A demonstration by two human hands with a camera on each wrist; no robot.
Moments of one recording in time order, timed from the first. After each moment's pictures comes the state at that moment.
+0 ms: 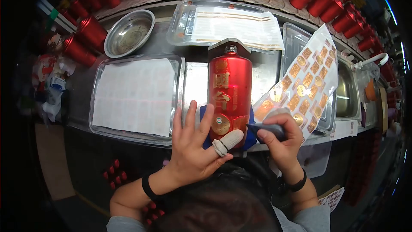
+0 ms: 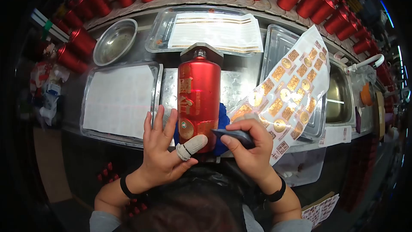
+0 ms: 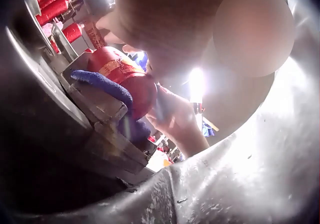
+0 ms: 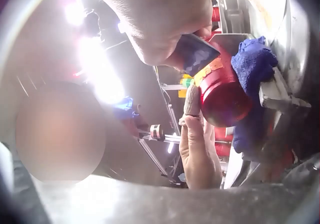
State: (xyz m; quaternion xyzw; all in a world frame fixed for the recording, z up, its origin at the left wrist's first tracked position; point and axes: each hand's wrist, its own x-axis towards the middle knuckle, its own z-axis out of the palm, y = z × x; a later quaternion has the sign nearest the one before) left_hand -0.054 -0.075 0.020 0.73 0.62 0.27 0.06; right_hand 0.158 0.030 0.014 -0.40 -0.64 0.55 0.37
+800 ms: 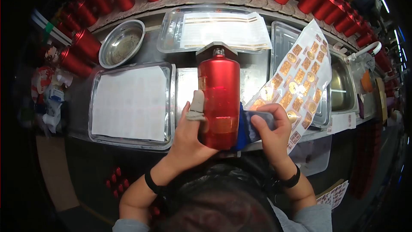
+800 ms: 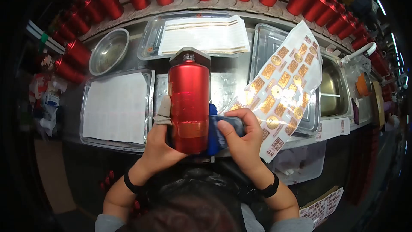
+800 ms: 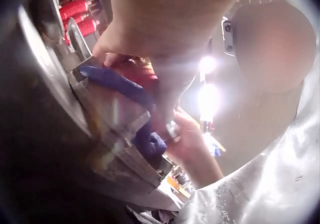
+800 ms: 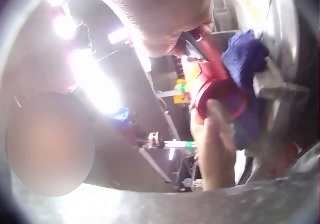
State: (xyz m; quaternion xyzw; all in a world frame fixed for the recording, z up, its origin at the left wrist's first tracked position) left_hand -0.051 -0.044 -0.004 0.63 0.61 0.42 0.23; right_hand 0.143 0.038 0.002 -0.43 -0.60 0.53 0.42
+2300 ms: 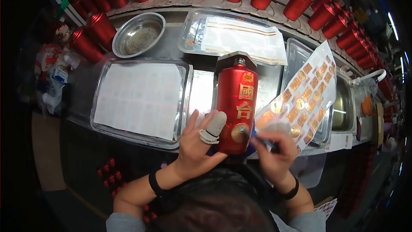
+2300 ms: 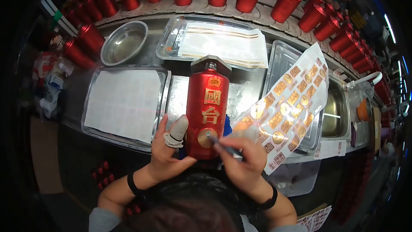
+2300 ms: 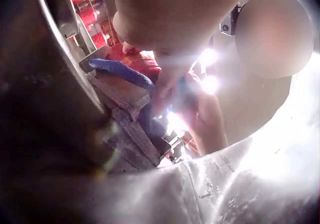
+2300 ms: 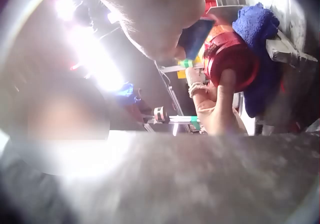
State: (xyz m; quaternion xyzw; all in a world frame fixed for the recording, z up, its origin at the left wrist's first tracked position) left_hand -0.058 -0.066 -0.008 0.66 0.59 0.45 0.10; right_hand 0.133 0.021 0.029 -0.33 -0.74 0.39 0.43
